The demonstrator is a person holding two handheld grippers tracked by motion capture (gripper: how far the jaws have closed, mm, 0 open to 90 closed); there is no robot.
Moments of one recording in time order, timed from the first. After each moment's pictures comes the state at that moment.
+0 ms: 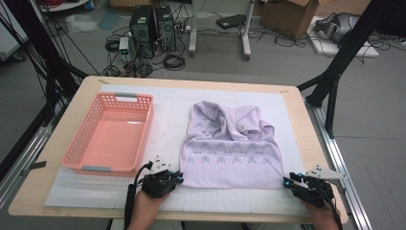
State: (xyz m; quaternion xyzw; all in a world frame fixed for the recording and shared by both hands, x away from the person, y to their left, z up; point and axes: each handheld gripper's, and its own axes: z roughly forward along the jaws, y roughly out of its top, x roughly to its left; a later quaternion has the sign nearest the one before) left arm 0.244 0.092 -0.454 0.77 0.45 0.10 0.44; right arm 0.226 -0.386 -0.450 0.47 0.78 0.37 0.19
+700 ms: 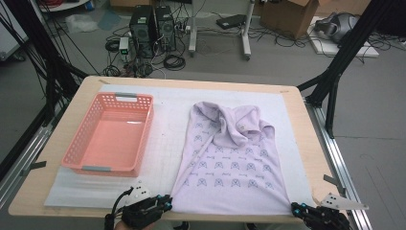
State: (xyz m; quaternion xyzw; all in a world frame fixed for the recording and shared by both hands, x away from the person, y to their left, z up) left arm 0.174 0.125 -0.450 0.76 0.43 0.09 0.47; right arm 0.148 -0.392 -0.440 0.47 0.78 0.41 0.11
